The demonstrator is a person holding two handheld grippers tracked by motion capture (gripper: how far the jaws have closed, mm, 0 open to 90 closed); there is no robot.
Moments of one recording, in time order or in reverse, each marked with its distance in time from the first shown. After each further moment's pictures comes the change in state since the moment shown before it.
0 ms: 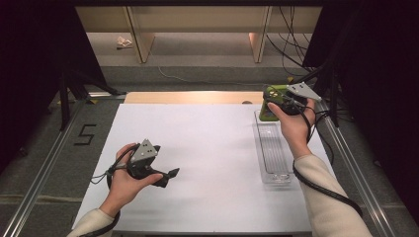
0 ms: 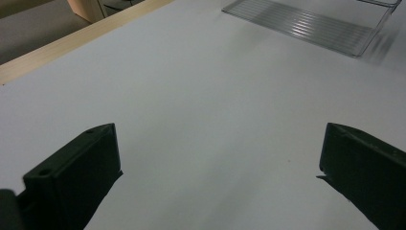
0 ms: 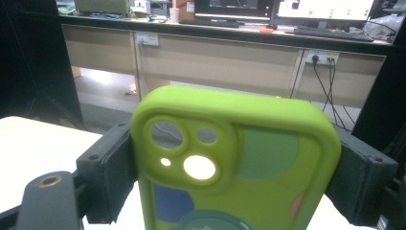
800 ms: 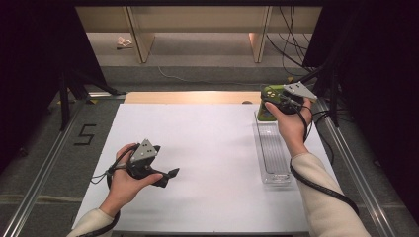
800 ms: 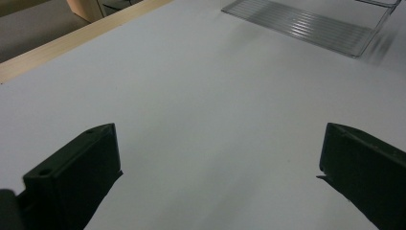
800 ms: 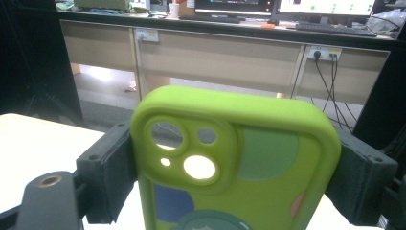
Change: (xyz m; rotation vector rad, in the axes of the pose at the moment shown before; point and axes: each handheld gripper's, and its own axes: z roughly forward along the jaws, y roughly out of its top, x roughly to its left) left arm 0.001 -0.001 0.001 -0.001 -0.004 -0.004; right arm 0.003 -0.004 0.009 0.016 0.000 0.002
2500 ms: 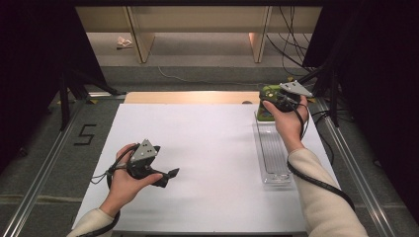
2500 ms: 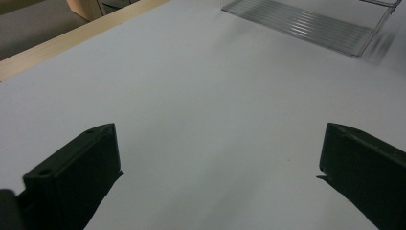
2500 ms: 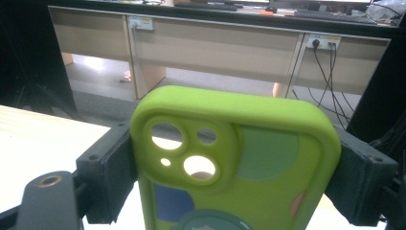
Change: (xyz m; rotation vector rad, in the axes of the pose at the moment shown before) left arm 0.000 -0.001 0.000 0.002 -0.001 -0.005; right arm -0.002 -0.005 0.018 0.044 -0.018 -0.002
